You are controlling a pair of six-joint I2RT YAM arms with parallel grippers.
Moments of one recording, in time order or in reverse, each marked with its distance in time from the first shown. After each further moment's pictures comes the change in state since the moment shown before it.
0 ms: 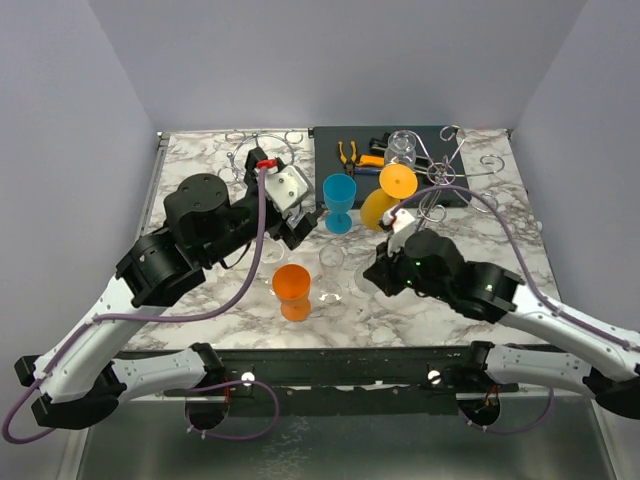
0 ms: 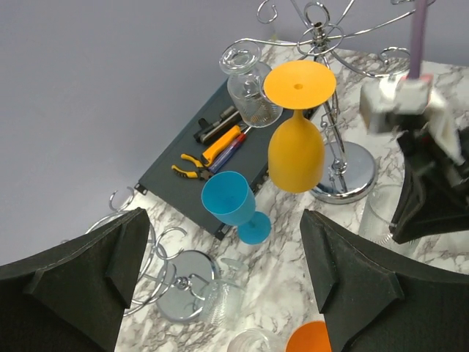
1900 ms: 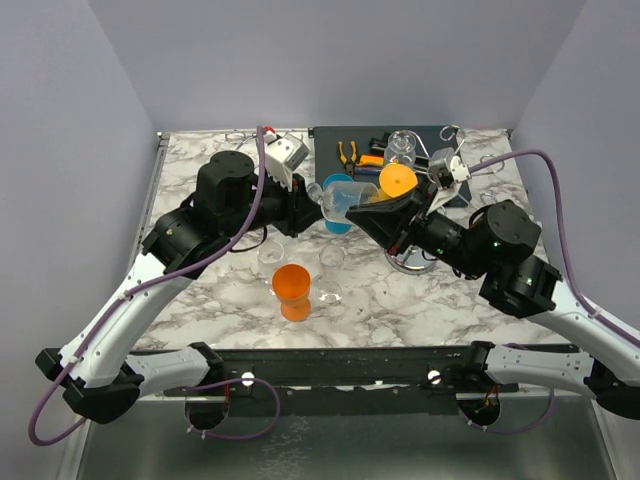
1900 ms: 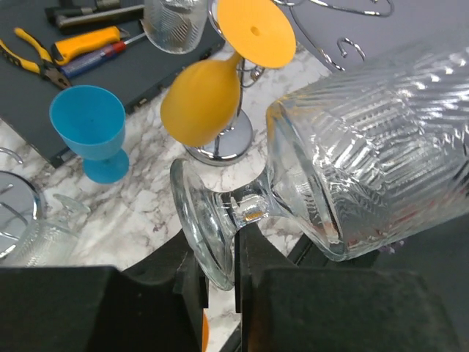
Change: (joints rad) left arm 0.179 0.116 -0.007 -0.103 0.320 -0.576; right arm -0.002 -0.048 0.285 0.457 -0.188 -0.046
